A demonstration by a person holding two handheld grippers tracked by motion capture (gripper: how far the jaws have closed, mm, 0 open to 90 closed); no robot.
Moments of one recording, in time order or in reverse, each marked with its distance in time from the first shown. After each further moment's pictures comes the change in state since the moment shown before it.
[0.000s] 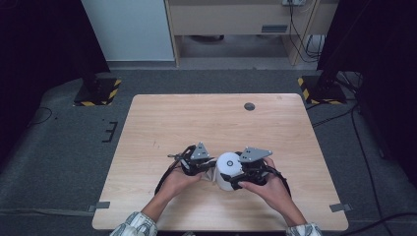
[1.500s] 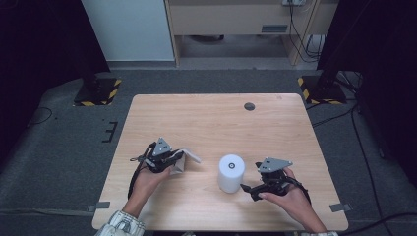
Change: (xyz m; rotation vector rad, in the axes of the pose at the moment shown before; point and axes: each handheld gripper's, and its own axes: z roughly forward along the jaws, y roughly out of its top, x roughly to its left) left arm 0.046 -0.045 -0.077 -0.045 0.246 -0.181; right arm -0.015 -0.049 -0.039 0.097 -0.049 0.052
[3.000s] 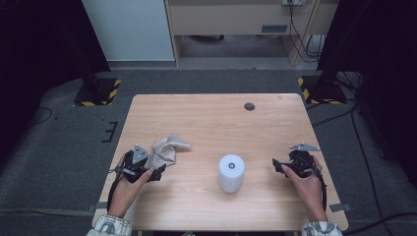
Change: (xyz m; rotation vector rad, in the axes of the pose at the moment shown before) left arm 0.022 -0.044 -0.047 0.098 0.187 -0.047; right arm -0.103 -0.049 -0.005 0.078 -0.441 0.421
